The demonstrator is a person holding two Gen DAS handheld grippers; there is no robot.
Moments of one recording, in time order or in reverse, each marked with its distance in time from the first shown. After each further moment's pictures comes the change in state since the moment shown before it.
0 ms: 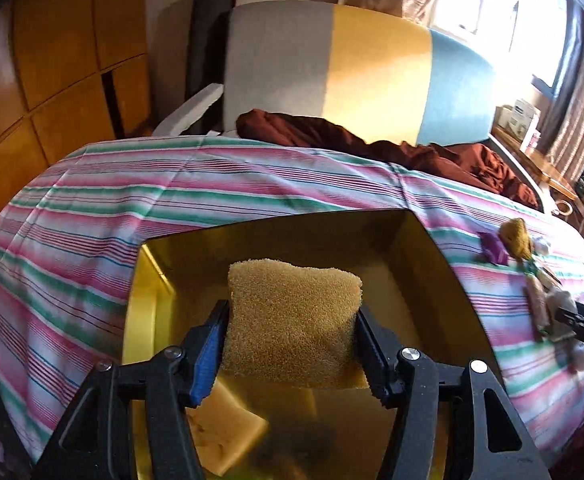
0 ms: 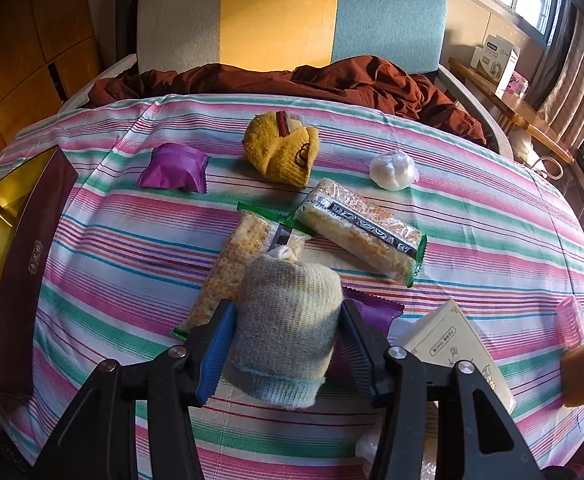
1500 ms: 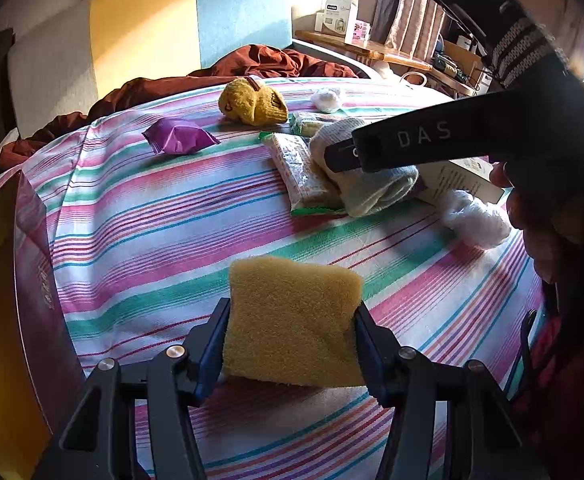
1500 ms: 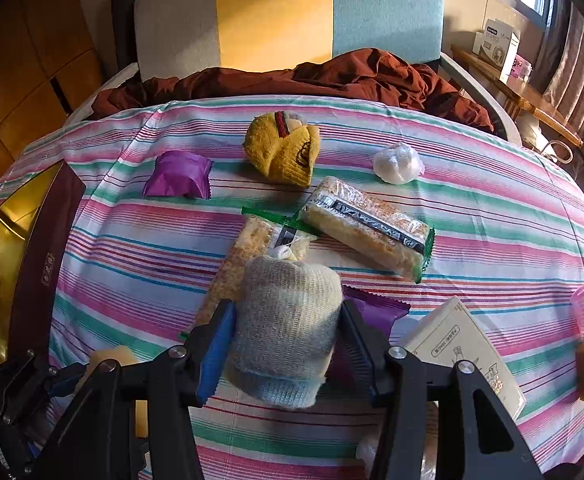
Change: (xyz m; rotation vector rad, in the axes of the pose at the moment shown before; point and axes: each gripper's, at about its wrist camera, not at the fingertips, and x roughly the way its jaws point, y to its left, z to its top) left arm 0.017 -0.282 -0.116 0.463 0.118 -0.395; right arm 0.000 -0.010 0.002 0.047 0.009 0.069
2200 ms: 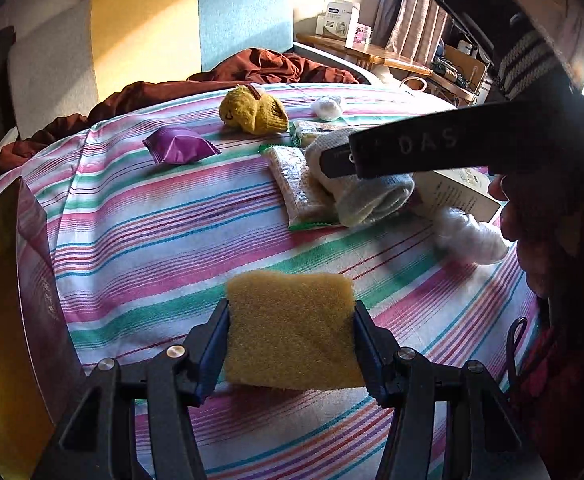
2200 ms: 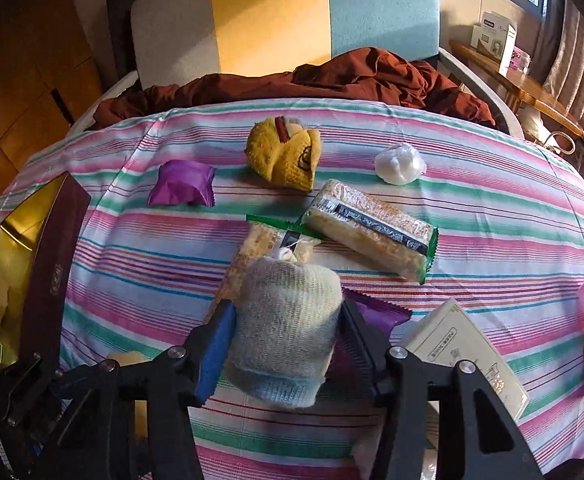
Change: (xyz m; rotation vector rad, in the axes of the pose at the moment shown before) left arm -0.007 0.001 0.005 -0.013 -0.006 -0.011; right arm -0.001 -0.002 0.000 0.027 -0.005 0.030
